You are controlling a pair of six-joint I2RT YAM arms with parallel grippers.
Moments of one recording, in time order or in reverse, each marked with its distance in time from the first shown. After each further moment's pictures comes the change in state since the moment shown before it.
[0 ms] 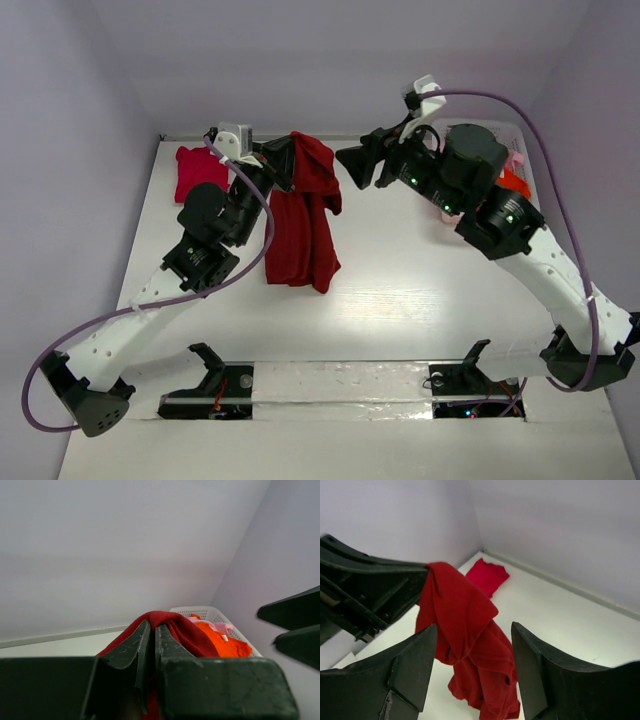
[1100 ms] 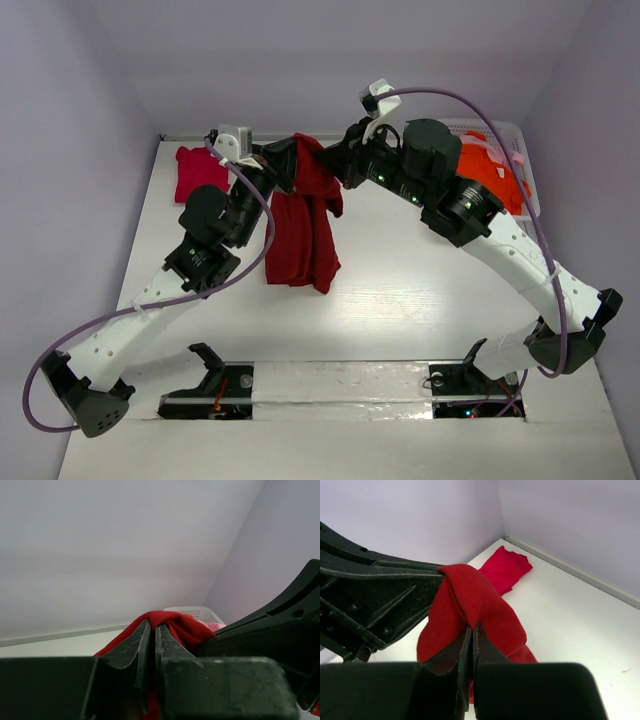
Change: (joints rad) left arm 0.000 -0.002 -0.022 0.025 0.019 -0.030; right arm 0.014 0.133 0.010 0.064 -0.103 0.010
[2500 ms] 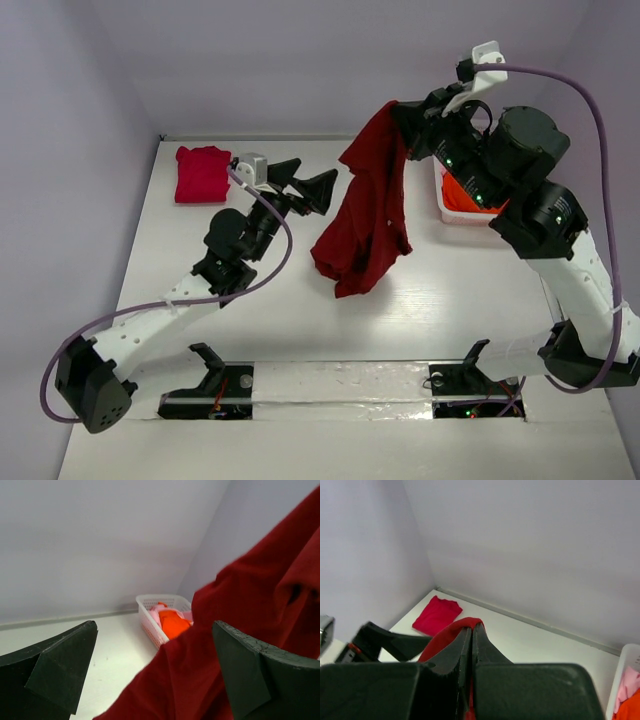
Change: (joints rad) left arm 0.000 0.023 -0.278 0.331 0.097 -0.105; right arm 0.000 -0.108 0.241 -0.170 0.340 -0.146
